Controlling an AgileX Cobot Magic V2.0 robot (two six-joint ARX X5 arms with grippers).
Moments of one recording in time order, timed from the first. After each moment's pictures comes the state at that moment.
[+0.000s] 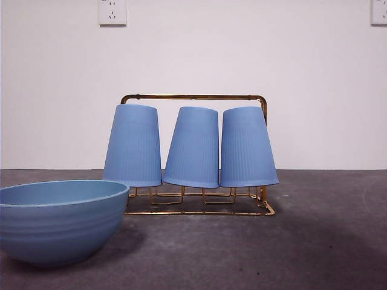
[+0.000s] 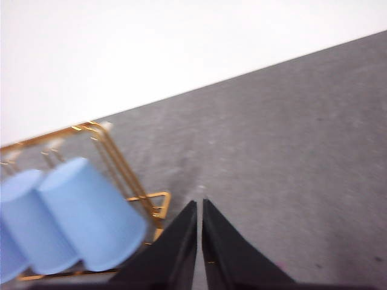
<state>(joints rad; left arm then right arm) -0.10 0.22 0.21 -0.21 0.05 -0.37 0.08 0.19 0.28 -0.23 -0.16 0.39</state>
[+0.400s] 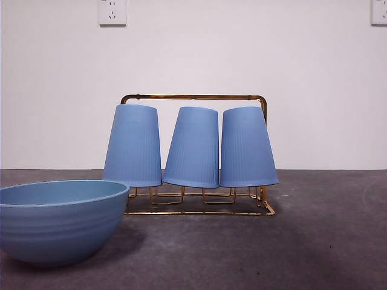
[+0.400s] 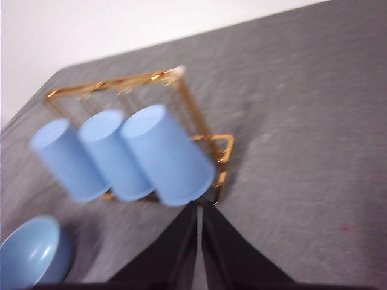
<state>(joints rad) -0.15 0.53 0.51 -0.32 0.24 -0.36 0.12 0.46 0.58 -0.50 -0.39 0.31</state>
